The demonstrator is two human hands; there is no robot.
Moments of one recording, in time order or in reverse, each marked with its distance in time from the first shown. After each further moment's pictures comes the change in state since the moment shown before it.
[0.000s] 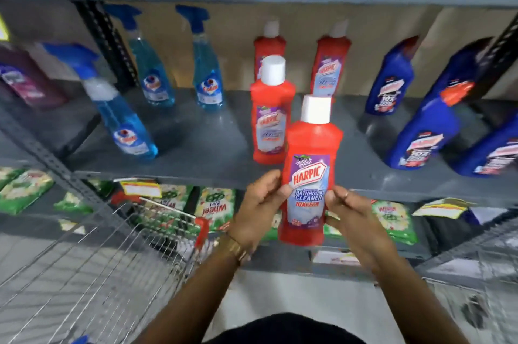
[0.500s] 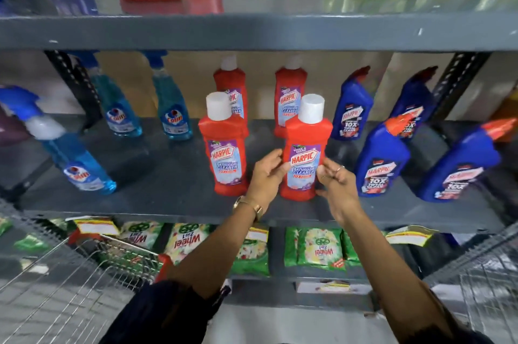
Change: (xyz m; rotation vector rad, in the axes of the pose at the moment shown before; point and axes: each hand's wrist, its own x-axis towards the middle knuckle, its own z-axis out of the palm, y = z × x) left_hand 0.151 -0.020 0.076 0.050 -0.006 0.096; right_hand 0.118 -0.021 -0.087 0.041 0.201 -0.153
